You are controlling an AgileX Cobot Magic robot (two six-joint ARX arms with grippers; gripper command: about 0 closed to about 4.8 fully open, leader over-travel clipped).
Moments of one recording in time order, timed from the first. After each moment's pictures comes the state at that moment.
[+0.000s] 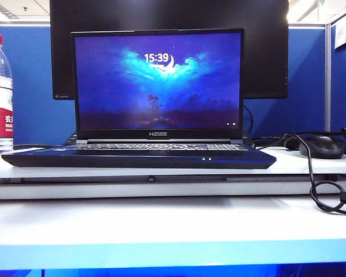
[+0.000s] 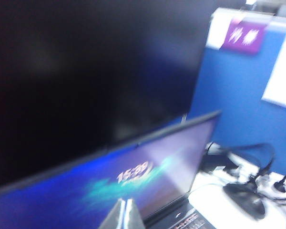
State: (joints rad) left arm -0.17 1.17 1.22 -0.05 0.56 -0.01; right arm 0.48 1.17 1.13 0.07 -0.16 -0.01
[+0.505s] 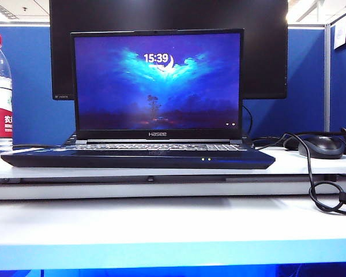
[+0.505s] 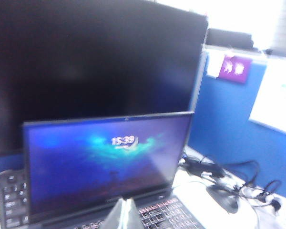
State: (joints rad) left arm -0.17 0.45 0.80 -0.20 0.41 -0.14; right arm 0.51 0.63 0.77 0.03 -0.06 0.07
